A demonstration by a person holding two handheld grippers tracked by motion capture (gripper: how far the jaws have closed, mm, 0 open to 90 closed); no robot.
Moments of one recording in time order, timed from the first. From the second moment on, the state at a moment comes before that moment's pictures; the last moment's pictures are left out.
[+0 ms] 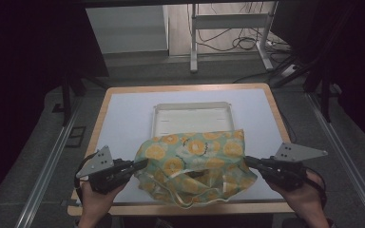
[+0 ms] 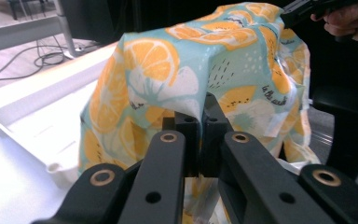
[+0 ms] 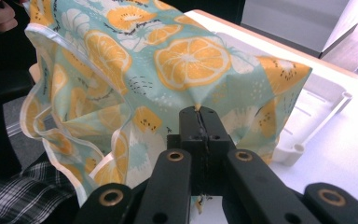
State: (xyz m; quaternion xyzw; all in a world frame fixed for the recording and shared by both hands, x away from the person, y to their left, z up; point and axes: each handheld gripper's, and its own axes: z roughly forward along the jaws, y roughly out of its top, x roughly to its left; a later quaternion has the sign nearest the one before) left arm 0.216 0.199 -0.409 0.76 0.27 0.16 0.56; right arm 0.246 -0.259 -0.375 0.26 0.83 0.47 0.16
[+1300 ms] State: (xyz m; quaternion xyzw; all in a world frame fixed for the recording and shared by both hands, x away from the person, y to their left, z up) left arm 0.302 0.192 -0.429 0.75 0.35 0.16 0.54; right arm 0.334 -0.238 -0.401 0.31 0.83 0.45 0.15
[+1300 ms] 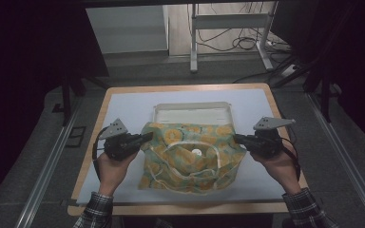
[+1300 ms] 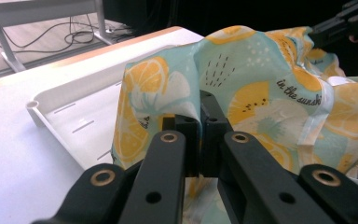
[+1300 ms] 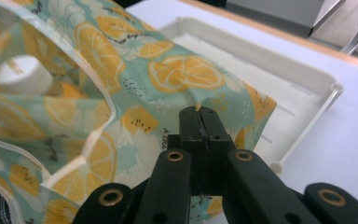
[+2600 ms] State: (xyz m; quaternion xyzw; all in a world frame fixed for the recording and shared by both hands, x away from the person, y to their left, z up) left arm 0.299 0.189 -0.426 0.75 0.35 0.16 0.54; right arm 0.246 -0.186 -0.445 0.17 0.88 0.44 0.05
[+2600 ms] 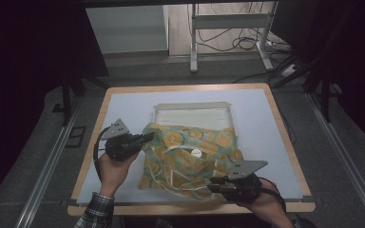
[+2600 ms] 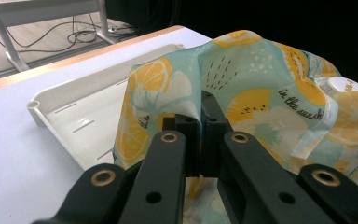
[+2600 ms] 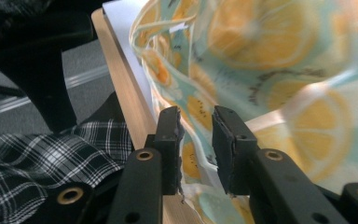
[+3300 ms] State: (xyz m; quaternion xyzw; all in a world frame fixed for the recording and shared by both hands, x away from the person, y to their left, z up) left arm 0.301 0.190 -0.429 0.75 0.36 0.15 0.53; right arm 0.244 -0.172 -0.455 0.14 0.90 0.40 0.10
